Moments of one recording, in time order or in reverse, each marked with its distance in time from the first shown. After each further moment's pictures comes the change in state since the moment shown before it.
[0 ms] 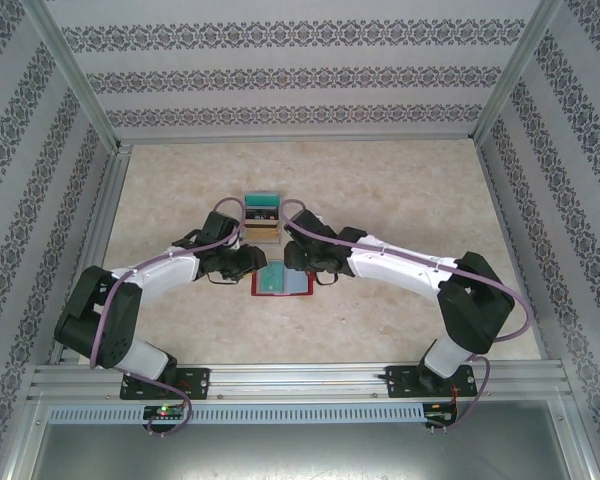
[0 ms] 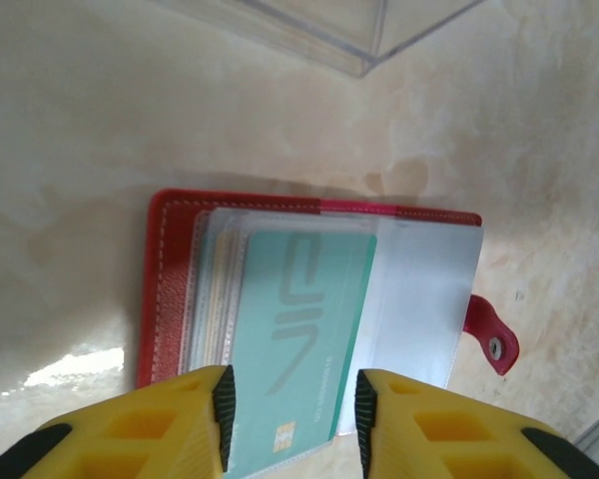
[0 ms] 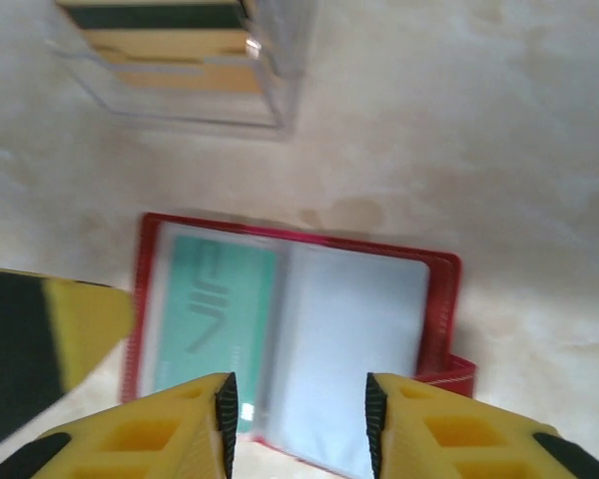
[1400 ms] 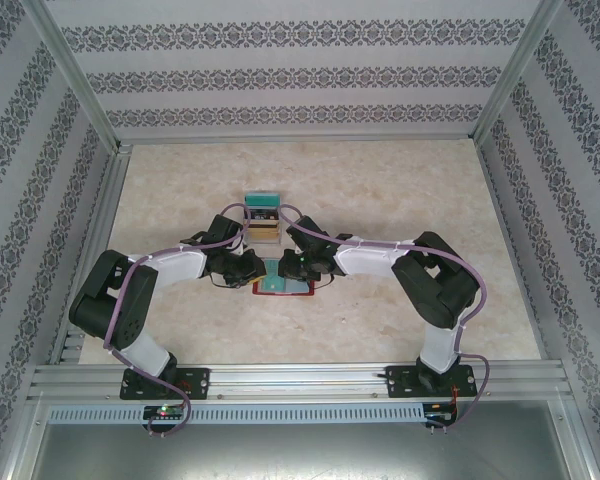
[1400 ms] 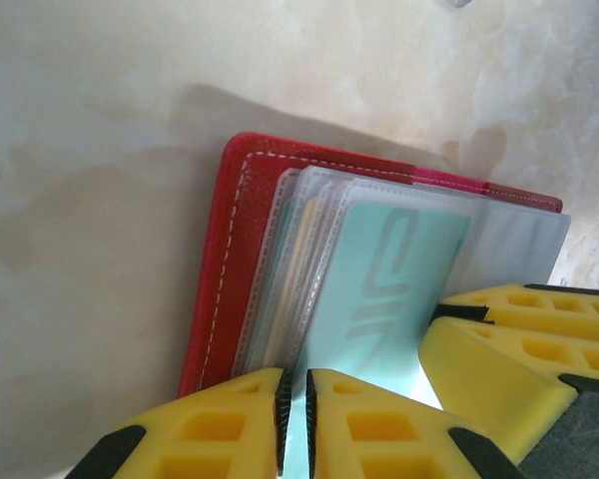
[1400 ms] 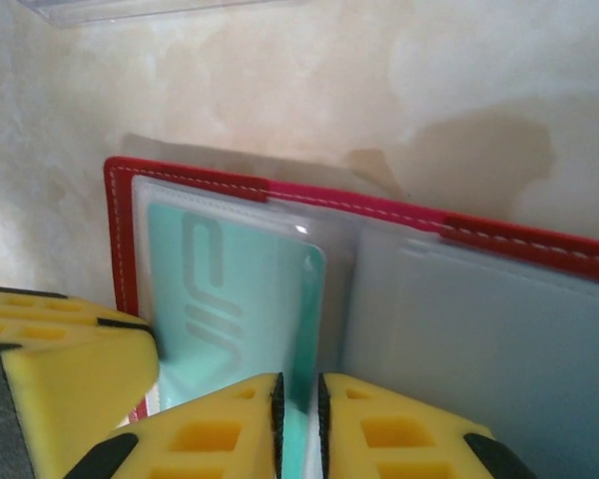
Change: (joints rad) left arm 0.005 0.126 0.006 0.020 0.078 0.001; right arm -0.087 0.210 -0.116 0.301 -0.354 0.108
